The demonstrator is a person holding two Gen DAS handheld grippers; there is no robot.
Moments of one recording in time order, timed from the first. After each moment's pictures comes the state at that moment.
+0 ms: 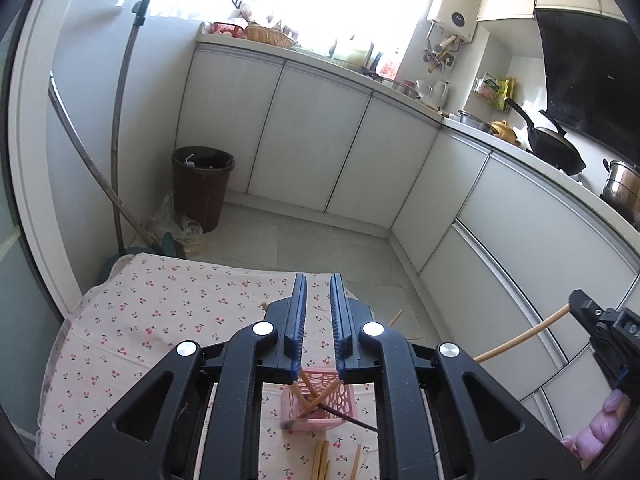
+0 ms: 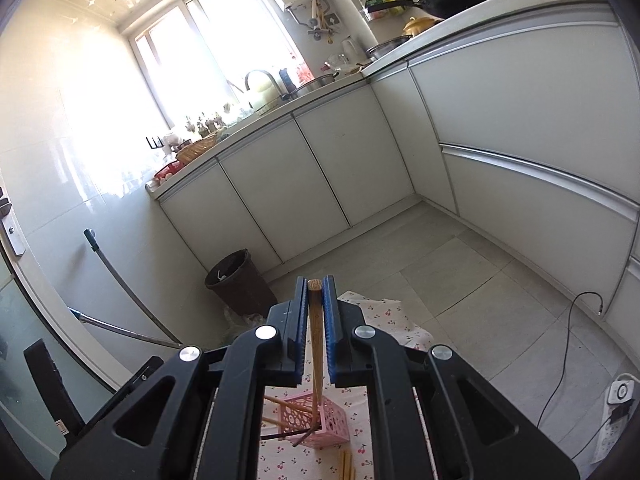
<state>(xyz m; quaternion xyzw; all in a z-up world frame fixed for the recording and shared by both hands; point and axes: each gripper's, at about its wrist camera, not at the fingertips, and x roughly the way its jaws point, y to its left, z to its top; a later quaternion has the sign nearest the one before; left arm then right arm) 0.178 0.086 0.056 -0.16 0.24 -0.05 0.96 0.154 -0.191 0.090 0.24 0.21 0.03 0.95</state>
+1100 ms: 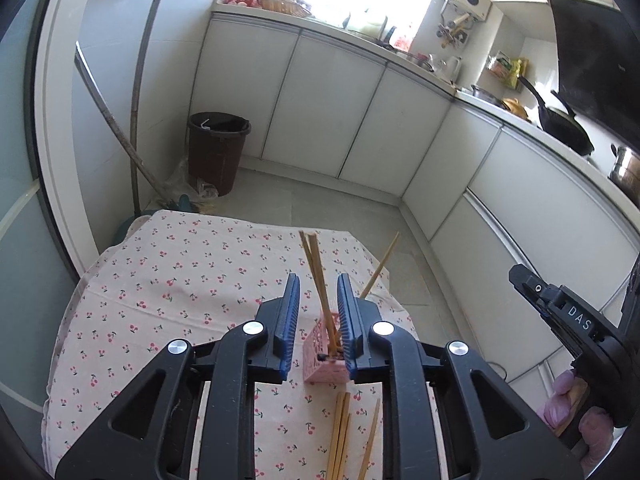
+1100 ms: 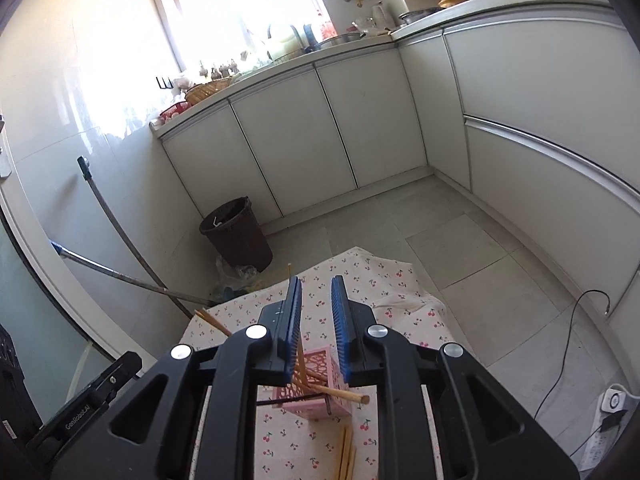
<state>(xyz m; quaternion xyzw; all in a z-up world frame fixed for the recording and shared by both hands) 0.150 0.096 0.023 -0.16 0.30 -0.04 0.94 0.174 -0.127 0.041 0.18 0.28 0.05 0.94</state>
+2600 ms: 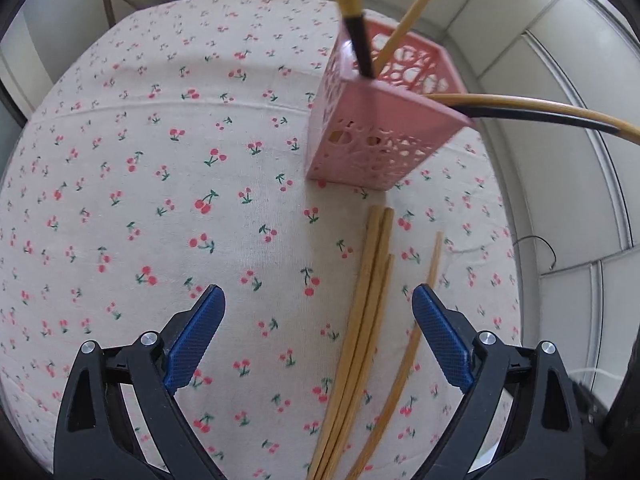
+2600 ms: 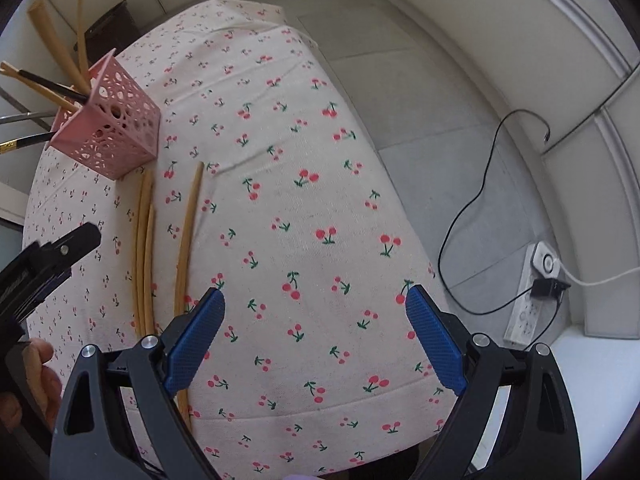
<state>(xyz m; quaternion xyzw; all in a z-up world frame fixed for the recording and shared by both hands) 0.182 0.029 -0.167 -0.14 0.58 -0.03 0.81 0.120 -0.186 -0.156 0.11 0.62 -0.06 0.77</state>
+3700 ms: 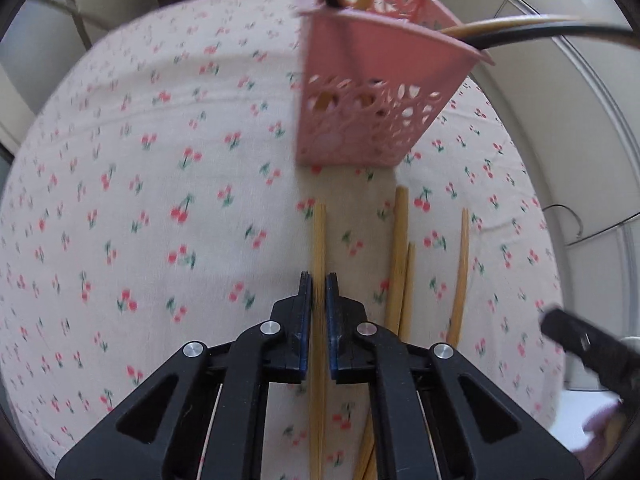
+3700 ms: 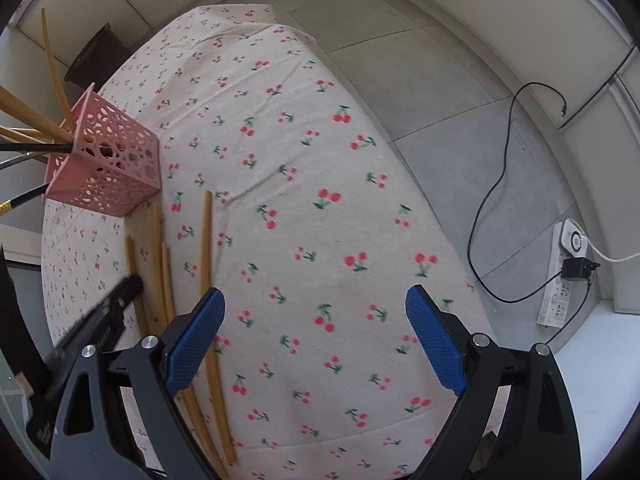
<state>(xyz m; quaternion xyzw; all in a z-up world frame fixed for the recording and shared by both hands) 0.180 0.004 -0.196 -0.07 0.58 -0.05 0.81 0.151 -0.186 -0.164 0.17 0.62 -0.06 0.76</state>
